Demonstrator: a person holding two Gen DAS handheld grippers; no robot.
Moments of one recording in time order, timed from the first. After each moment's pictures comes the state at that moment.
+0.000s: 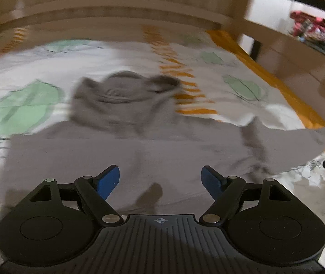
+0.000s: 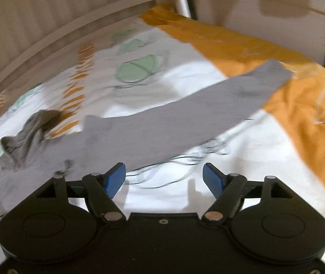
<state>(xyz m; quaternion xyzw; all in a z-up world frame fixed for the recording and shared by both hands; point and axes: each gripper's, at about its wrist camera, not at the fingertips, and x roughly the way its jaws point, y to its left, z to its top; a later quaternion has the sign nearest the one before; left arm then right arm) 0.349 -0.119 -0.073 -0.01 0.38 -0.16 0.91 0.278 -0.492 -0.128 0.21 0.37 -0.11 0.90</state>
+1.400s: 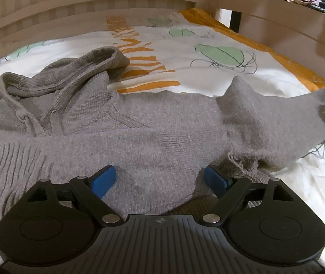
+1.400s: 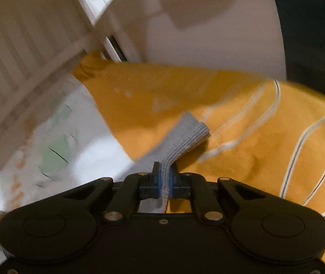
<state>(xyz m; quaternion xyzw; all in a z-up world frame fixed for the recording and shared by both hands) 0.379 -0.224 -0.150 0.06 0.37 -0.18 0.91 0.330 -0.644 -0.143 0.31 0.26 -0.20 0.89</state>
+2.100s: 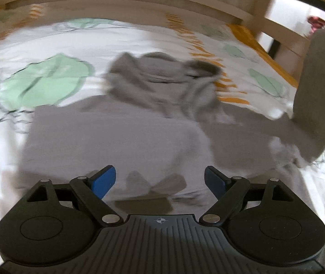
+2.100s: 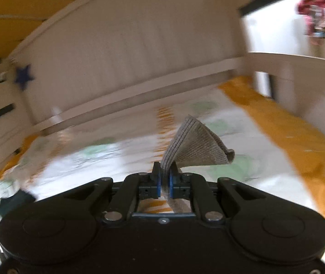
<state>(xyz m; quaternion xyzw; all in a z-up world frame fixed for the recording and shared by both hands) 0.356 -0.026 -0.094 -0.04 0.41 -0.13 0.90 0.353 -0.373 0.054 0.17 0.21 0.07 0.96</state>
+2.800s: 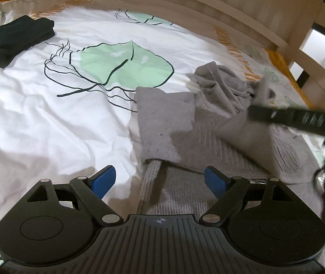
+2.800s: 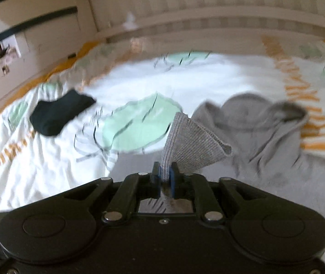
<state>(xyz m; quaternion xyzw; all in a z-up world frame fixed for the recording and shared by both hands) 0.329 0.104 -0.099 -0.12 0.41 -0.08 0.90 0.385 -0.094 -0.081 0.07 0.34 0.21 0.92</state>
